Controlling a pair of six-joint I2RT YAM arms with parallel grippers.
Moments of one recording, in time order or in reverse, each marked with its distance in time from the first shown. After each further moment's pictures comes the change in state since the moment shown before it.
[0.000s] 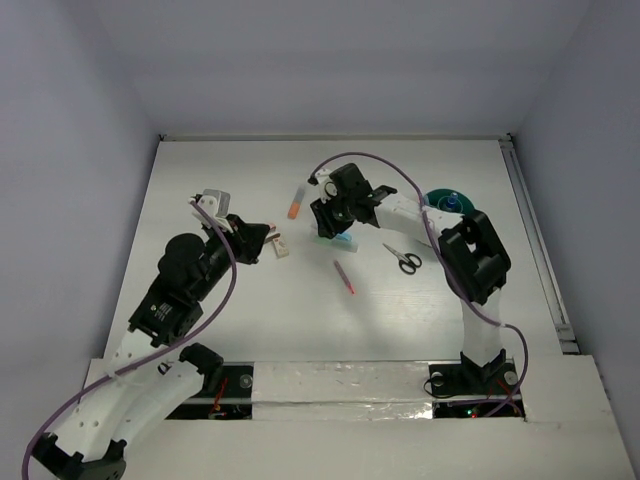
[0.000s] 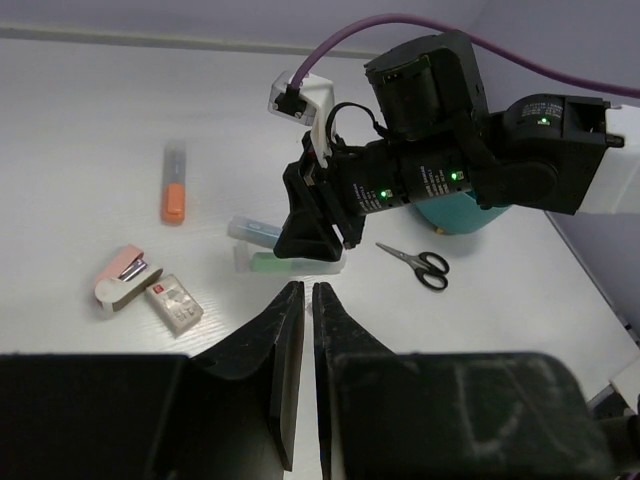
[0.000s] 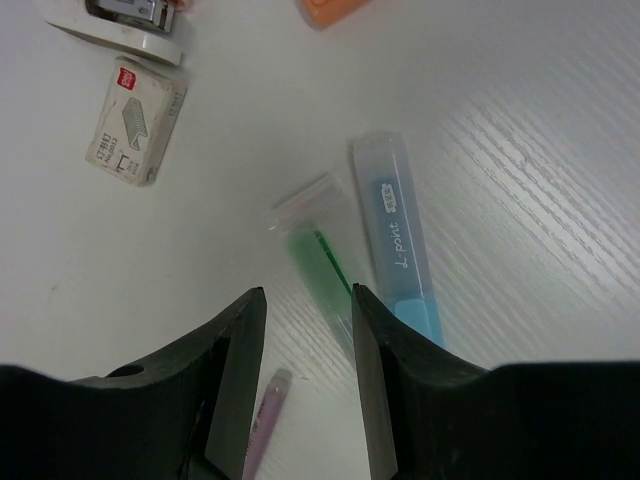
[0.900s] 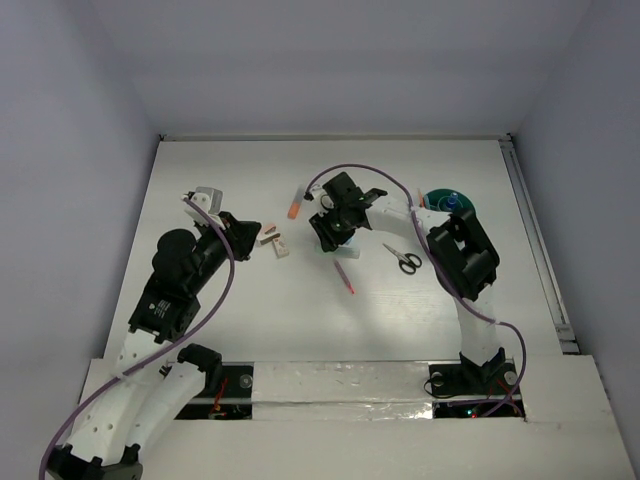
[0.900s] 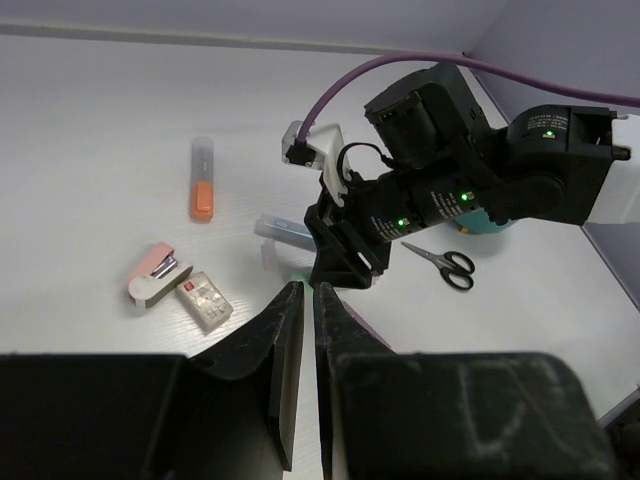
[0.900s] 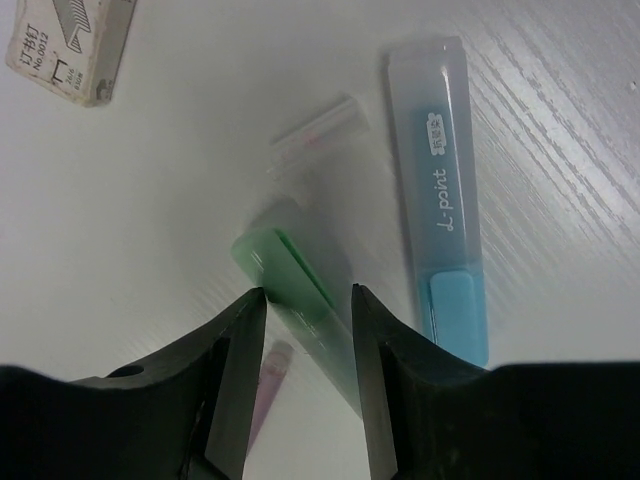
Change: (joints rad) left arm 0.158 -0.008 -0.017 0.000 0.134 0.042; right arm 0.021 0.084 0.053 -0.153 0.006 -0.059
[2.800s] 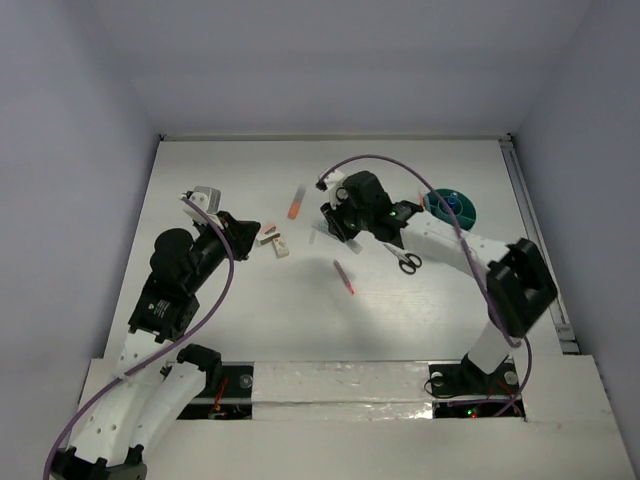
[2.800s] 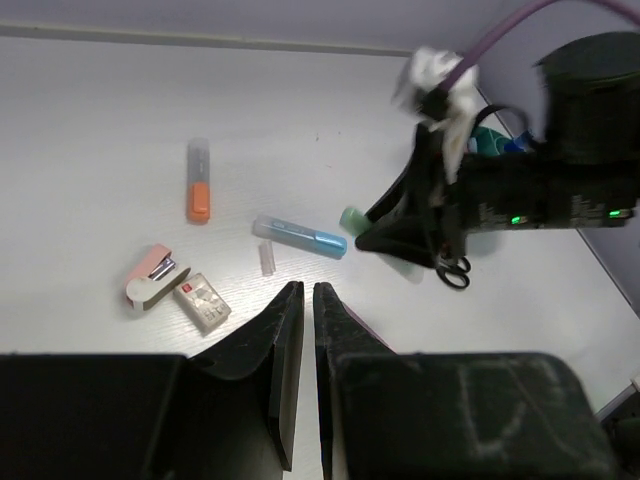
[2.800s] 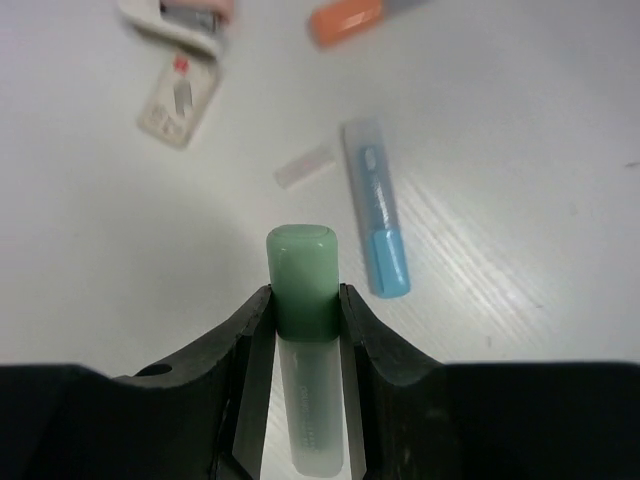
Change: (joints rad) left arm 0.040 -0.001 -0.005 0.007 0.051 0.000; right arm 0.044 -0.333 -0.241 0.178 0.154 -0.054
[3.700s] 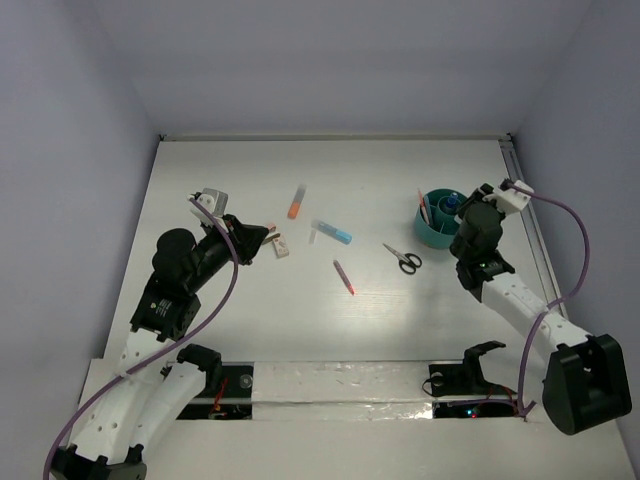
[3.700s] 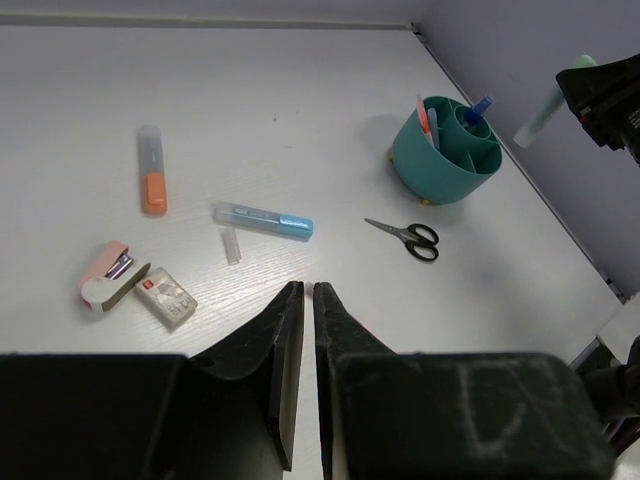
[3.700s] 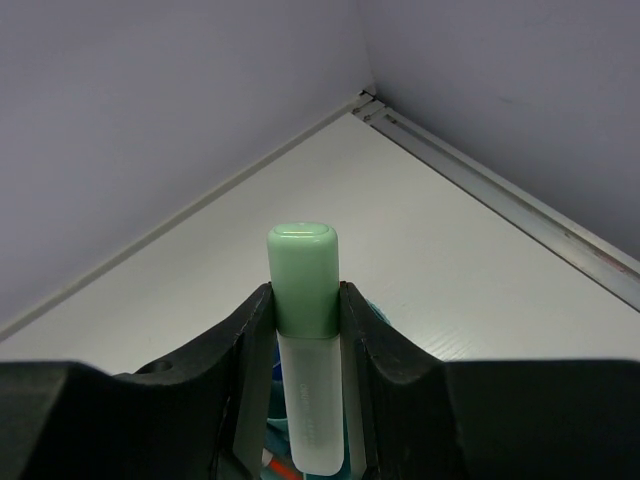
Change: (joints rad) left arm 0.000 0.005 -0.016 0.015 0.113 -0.002; right arm -0.434 -0.679 -0.720 0.787 0.925 0.436
